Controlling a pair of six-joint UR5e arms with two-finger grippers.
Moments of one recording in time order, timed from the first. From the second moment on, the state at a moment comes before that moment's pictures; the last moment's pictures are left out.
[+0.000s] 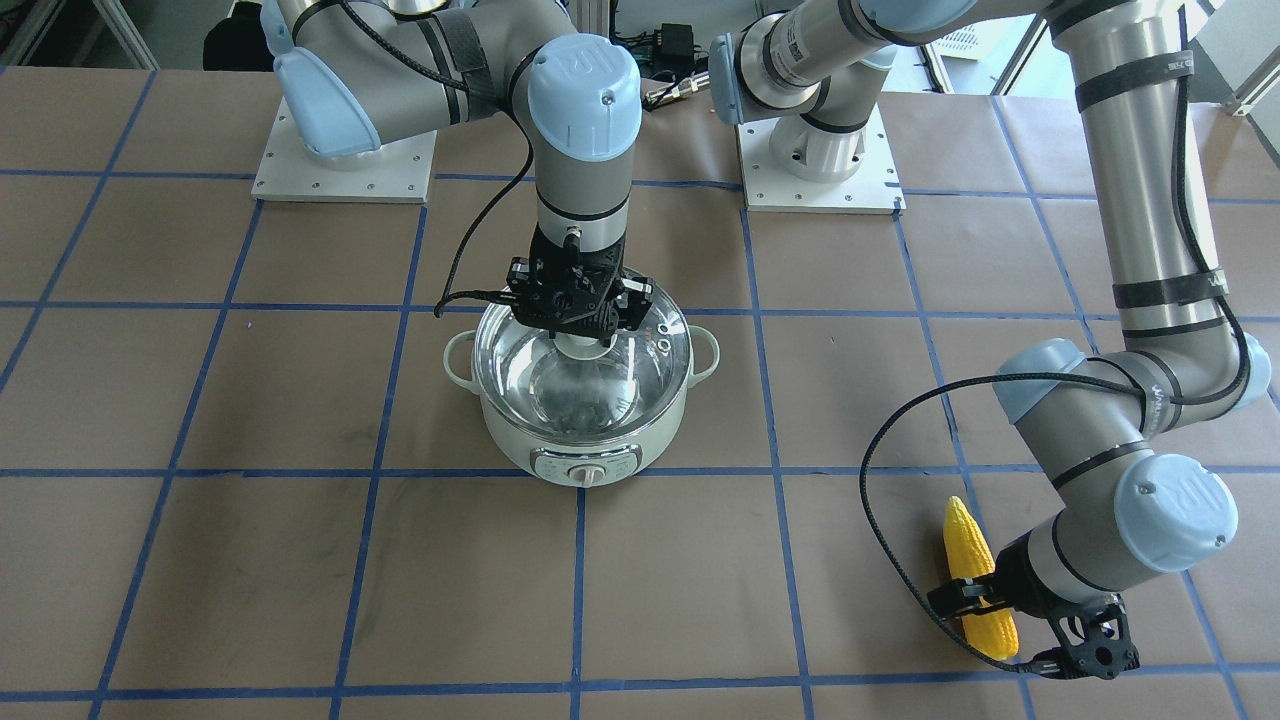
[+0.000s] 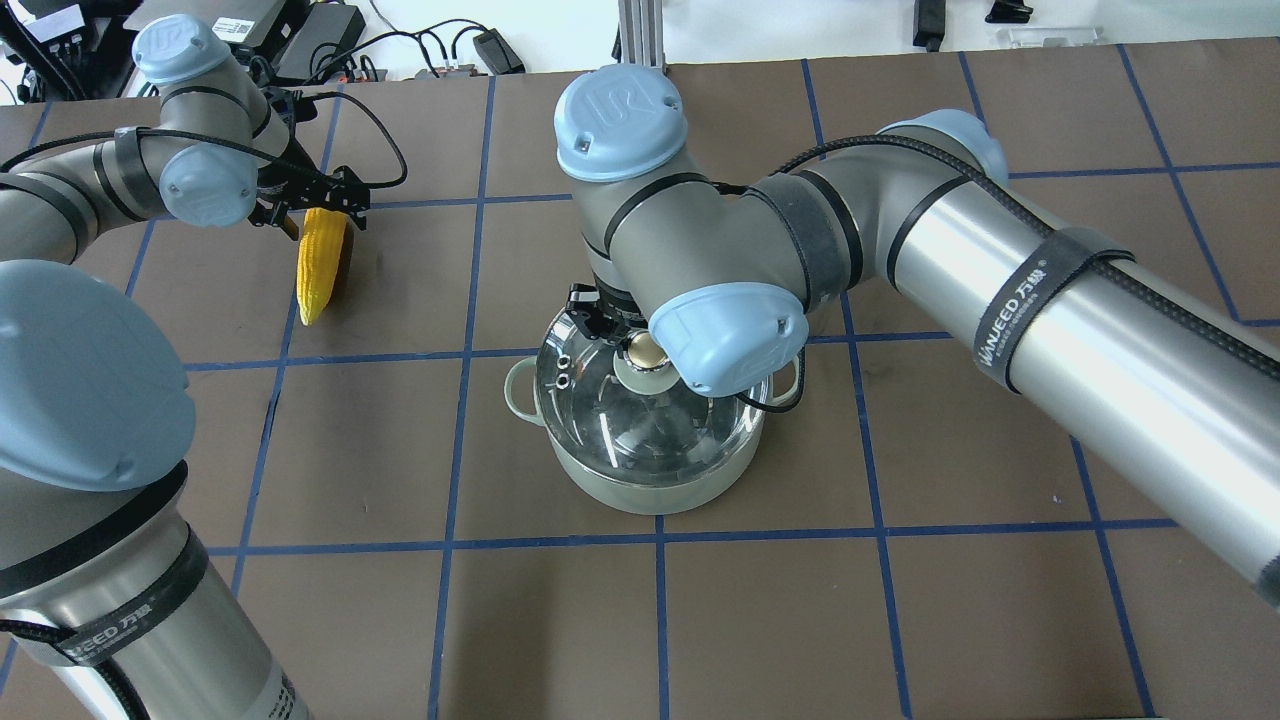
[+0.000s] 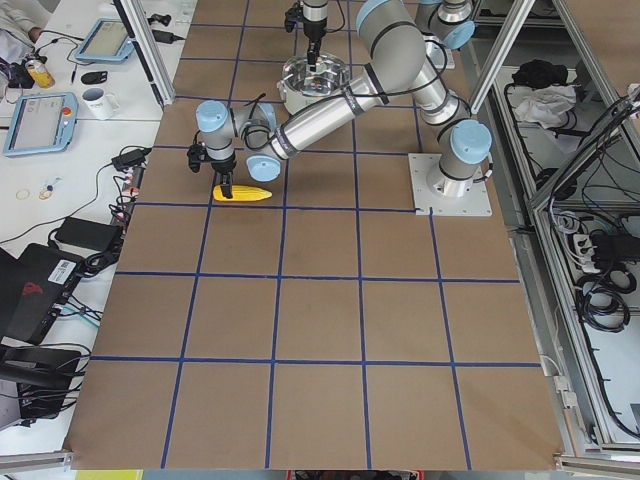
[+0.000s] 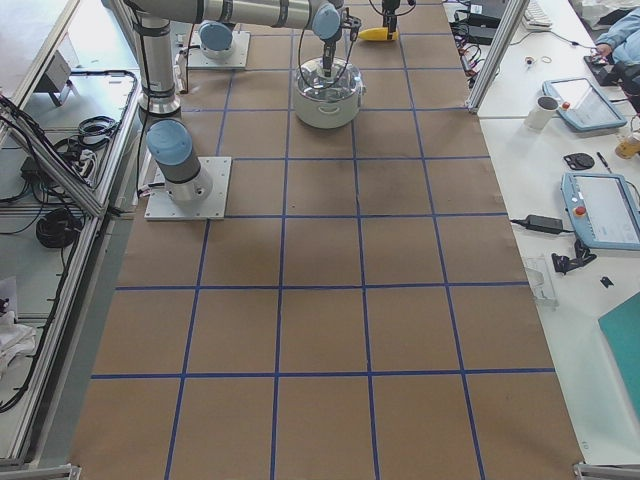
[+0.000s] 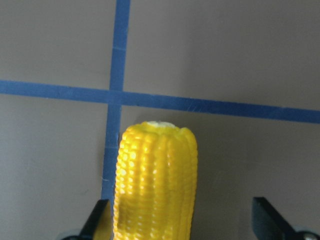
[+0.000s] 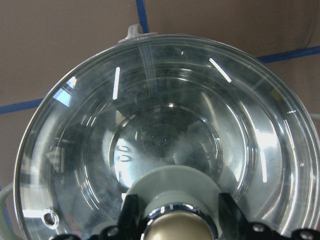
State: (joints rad) left arm -1.31 -2.25 -1.42 -1.00 1.55 0.15; right arm 2.02 -1.31 1.65 -1.91 -1.59 0.63
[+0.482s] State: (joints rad) left arm -1.31 -2.27 -1.41 -1.00 1.56 0.18; right arm 2.02 -1.31 1.64 -1.91 -1.60 0.62
